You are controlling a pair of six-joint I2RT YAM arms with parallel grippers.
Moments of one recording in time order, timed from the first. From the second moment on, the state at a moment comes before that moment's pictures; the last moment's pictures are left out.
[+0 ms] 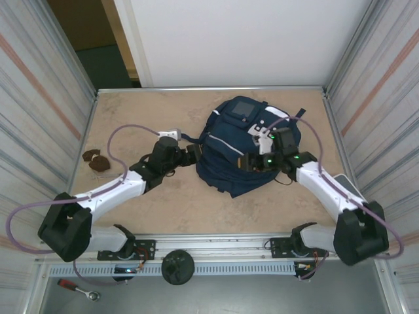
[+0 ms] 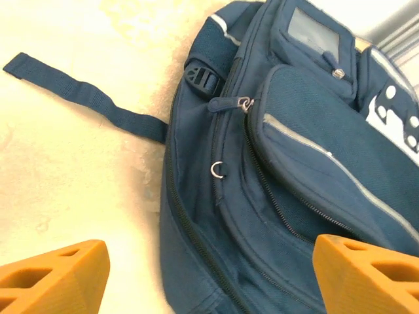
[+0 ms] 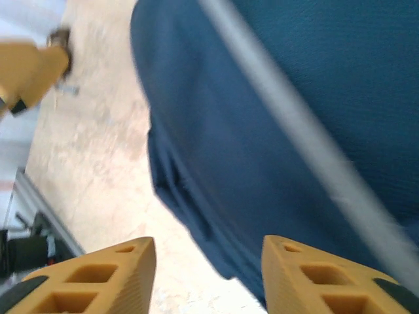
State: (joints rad) left arm -0.63 1.31 0.75 -0.01 -0.10 -0.61; right arm 0.29 1.19 0.78 -0.43 -0.55 0.36
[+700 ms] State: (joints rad) left arm -0.52 1.88 1.14 -0.03 0.37 -0.52; right arm 0.04 1.45 0.82 -0.18 -0.50 0.54
